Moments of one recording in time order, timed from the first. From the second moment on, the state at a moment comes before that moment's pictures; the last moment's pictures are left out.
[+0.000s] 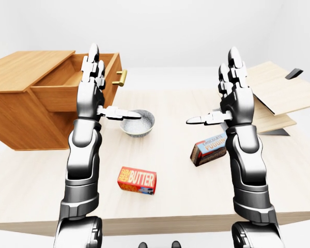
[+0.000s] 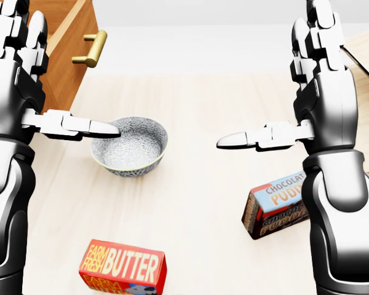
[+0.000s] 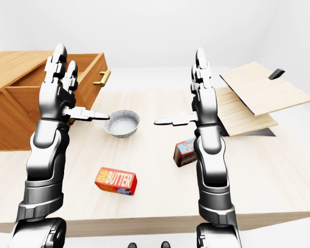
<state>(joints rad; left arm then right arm) -0.56 0.20 0.13 -0.09 -0.03 0.09 -0.08 -0.46 -0.15 -0.12 -0.21 0.01 0.09 0.04</state>
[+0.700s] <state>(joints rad) -0.55 0.20 0.13 -0.10 -0.03 0.09 -0.09 -0.42 -0.14 -0.11 -0.23 -0.03 0.09 0.05</state>
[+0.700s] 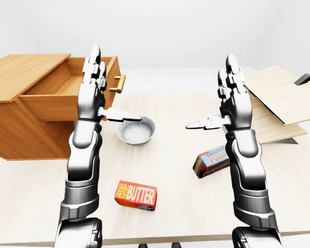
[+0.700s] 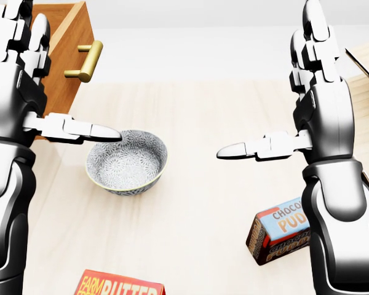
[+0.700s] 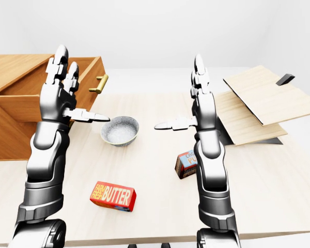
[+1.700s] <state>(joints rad) -0.55 0.23 0.14 0.55 0.01 -0.09 -0.04 -0.33 -0.13 -0.12 -0.27 -0.07 0.09 0.06</state>
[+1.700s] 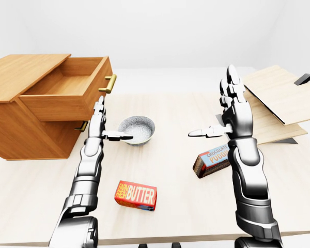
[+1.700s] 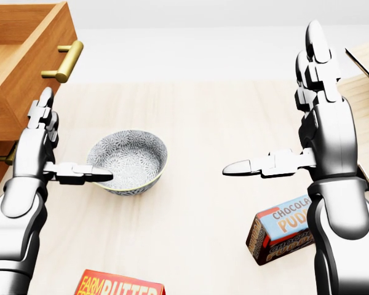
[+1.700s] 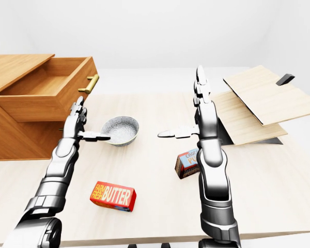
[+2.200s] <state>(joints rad) -0.55 0.33 0.20 0.58 -0.01 -0.09 -0.01 -0.29 -0.14 -0.13 -0.30 -0.08 0.09 0.08</state>
